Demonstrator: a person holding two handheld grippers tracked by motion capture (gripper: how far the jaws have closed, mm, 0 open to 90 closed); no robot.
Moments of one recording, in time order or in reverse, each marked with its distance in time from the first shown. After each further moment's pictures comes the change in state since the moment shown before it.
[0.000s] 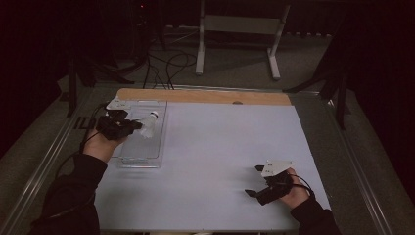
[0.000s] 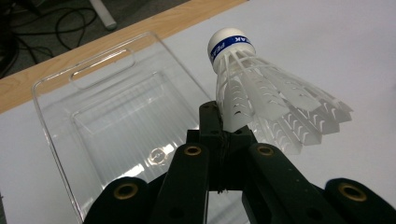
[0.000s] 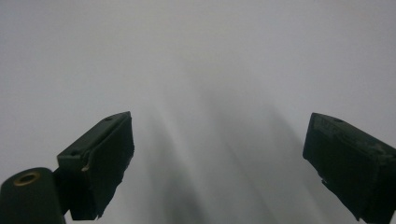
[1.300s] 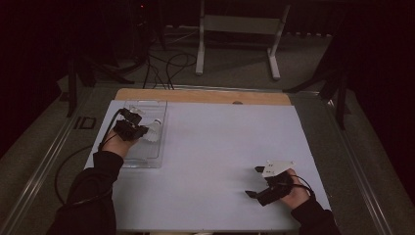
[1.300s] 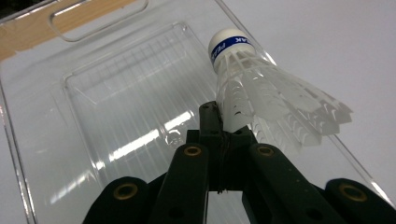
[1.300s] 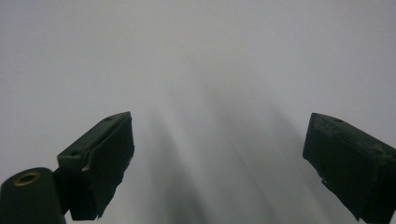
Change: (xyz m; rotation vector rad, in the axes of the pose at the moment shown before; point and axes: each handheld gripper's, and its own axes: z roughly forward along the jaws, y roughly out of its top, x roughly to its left) left arm 0.011 -0.014 0.076 0.165 0.094 -0.014; right arm 0.000 -0.002 -0.001 -0.003 0.027 0.009
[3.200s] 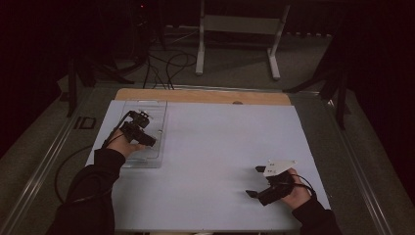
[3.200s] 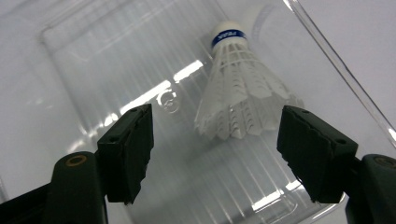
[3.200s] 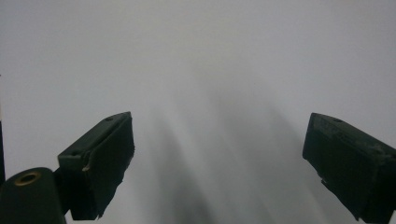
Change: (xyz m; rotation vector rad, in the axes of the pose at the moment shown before) left arm -0.011 0.007 0.014 0.232 0.042 0.038; right arm 0.000 0.003 -0.005 -0.011 0.012 0.012
